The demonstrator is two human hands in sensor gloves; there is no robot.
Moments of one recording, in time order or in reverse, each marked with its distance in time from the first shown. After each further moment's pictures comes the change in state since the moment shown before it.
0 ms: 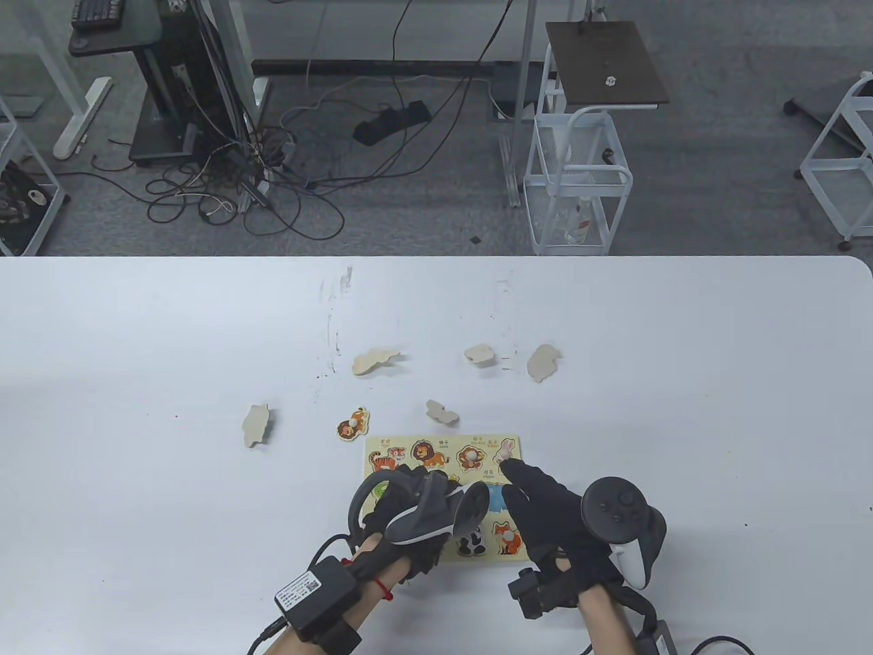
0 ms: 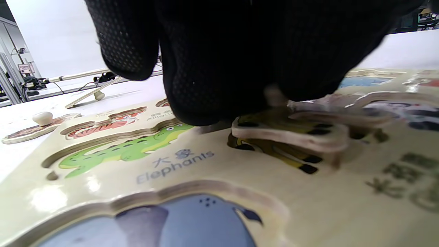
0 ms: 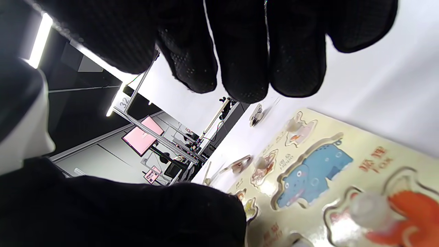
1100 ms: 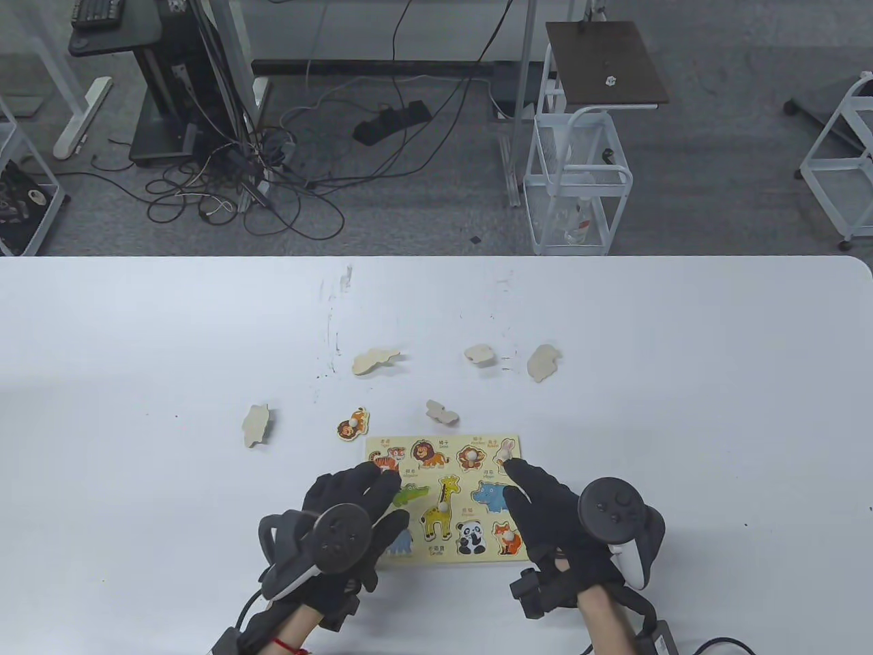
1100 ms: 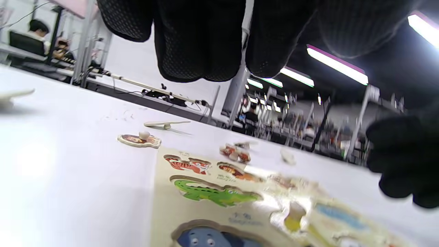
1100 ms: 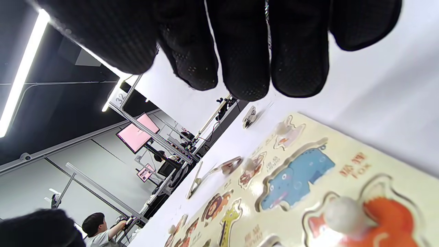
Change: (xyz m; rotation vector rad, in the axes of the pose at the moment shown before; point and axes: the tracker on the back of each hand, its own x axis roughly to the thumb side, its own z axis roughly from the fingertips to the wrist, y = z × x) left_hand -0.095 0.003 0.106 0.323 0.175 0.535; right_hand 0.001 -0.001 0.001 -0.013 -0.003 0.058
